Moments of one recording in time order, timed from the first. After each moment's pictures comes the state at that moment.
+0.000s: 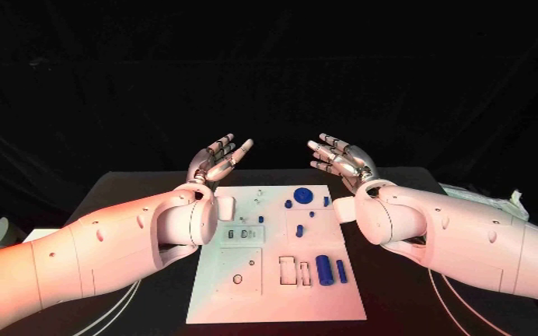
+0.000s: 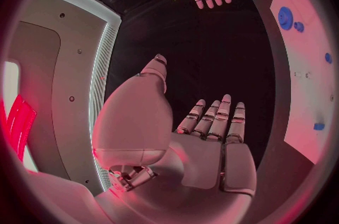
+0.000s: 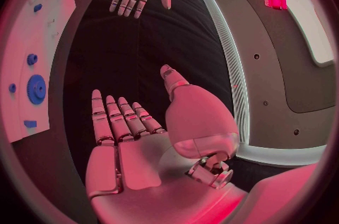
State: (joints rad) left arm 1.11 -0.69 -0.03 1.44 0.08 -0.61 0.51; left_hand 1.28 -0.19 0.06 0.29 0.15 0.32 0.14 0.03 0.03 0.32 0.23 0.03 0.03 0.43 0.22 0.04 0.05 0.09 0.24 0.28 0.03 0.03; right arm 1.11 -0.74 -0.02 1.46 -0.08 -0.54 0.41; right_hand 1.11 0.06 0.09 -0.02 0.27 0.32 0.15 0.03 0.03 0.38 0.24 0.03 0.04 0.41 0.23 0.03 0.04 0.09 0.48 0.28 0.04 0.05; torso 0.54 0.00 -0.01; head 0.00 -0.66
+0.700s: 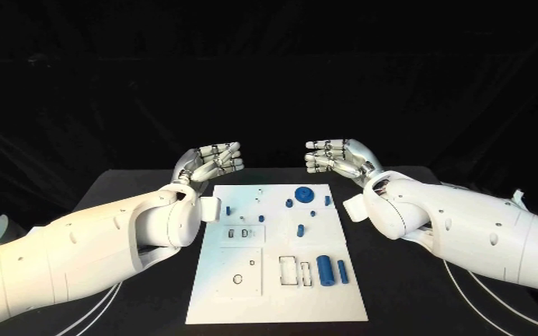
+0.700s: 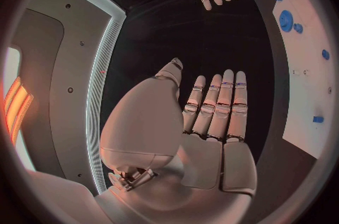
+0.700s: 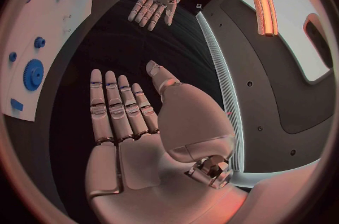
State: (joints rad) left arm 1.12 -0.78 -0.03 1.49 0.10 -0.52 0.52; left_hand 1.40 -0.07 0.13 0.25 0.15 0.89 0.22 0.12 0.07 0.93 0.20 0.10 0.07 0.95 0.17 0.18 0.10 0.17 0.80 0.28 0.21 0.11; right arm 1.13 -0.74 -0.02 1.37 -0.40 -0.39 0.37; right_hand 1.27 0.07 0.14 -0.14 0.27 0.78 0.19 0.07 0.06 0.90 0.20 0.10 0.06 0.94 0.17 0.10 0.06 0.16 0.84 0.27 0.14 0.08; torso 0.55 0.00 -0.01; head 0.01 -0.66
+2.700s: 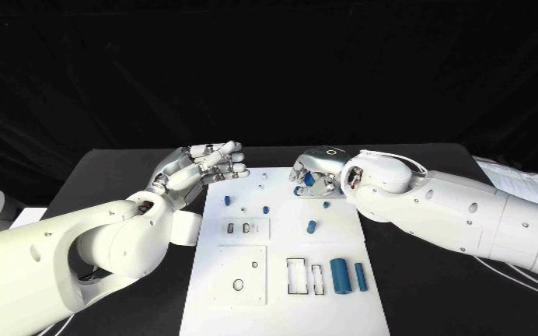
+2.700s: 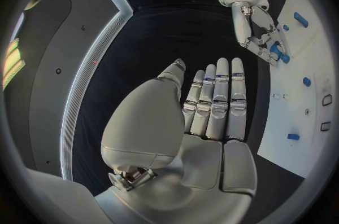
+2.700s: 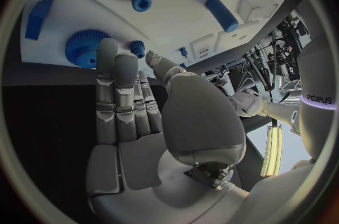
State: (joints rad) left arm 1.21 -0.99 -0.01 1.83 0.09 -0.36 0.48; left_hand 1.41 -0.05 0.12 0.20 0.15 1.02 0.20 0.08 0.07 1.14 0.15 0.08 0.08 1.15 0.10 0.17 0.17 0.17 1.00 0.21 0.24 0.10; right arm 1.24 -0.67 0.02 1.35 -1.71 -0.16 -0.02; right_hand 1.32 -0.12 0.37 -0.05 0.15 1.05 0.14 0.07 0.07 1.14 0.08 0.06 0.06 1.47 0.00 0.82 0.59 0.18 1.28 0.08 0.71 0.37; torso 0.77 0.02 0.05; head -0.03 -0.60
